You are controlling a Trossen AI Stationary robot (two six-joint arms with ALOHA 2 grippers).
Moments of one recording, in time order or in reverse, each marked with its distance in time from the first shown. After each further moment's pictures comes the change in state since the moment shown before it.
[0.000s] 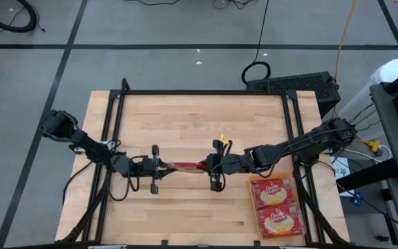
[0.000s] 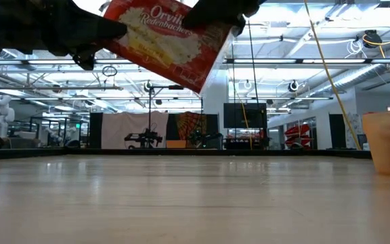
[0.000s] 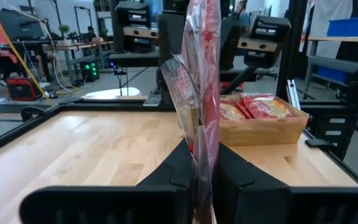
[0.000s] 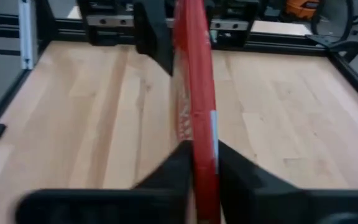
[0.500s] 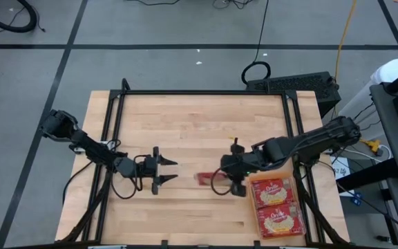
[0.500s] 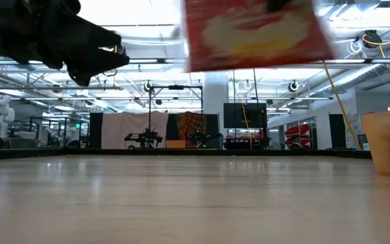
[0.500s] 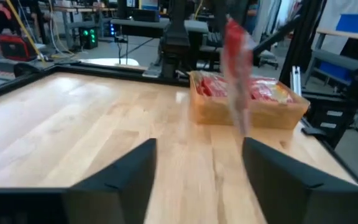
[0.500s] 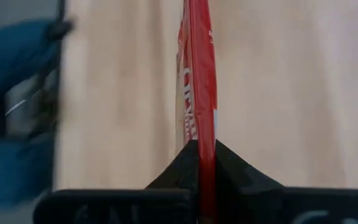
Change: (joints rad) left arm 0.001 -0.001 -0.001 -0.127 -0.002 -0.186; right arm 0.032 -0.077 0.243 -0.768 -0.274 0.294
